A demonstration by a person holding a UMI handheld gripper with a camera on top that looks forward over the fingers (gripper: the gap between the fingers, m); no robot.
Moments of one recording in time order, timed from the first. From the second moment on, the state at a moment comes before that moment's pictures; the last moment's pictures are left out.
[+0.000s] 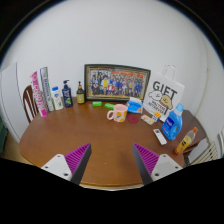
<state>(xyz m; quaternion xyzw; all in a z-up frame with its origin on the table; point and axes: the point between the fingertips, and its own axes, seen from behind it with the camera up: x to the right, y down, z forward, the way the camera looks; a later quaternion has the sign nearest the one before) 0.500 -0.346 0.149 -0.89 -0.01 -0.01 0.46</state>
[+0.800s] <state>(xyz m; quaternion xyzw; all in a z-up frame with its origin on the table) 0.874 -0.321 0.012 -0.87 0.04 -0.02 0.49</state>
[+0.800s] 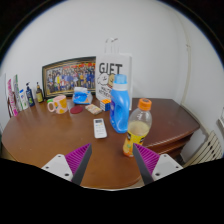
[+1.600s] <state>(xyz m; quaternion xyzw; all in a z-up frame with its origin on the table) 0.967 -0.223 -0.030 -0.84 0.07 -0.04 0.53</state>
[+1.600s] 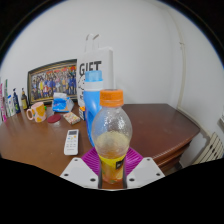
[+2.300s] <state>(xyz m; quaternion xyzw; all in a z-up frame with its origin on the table) 0.846 -0.149 0.165 -0.80 -0.03 -0.28 0.53</state>
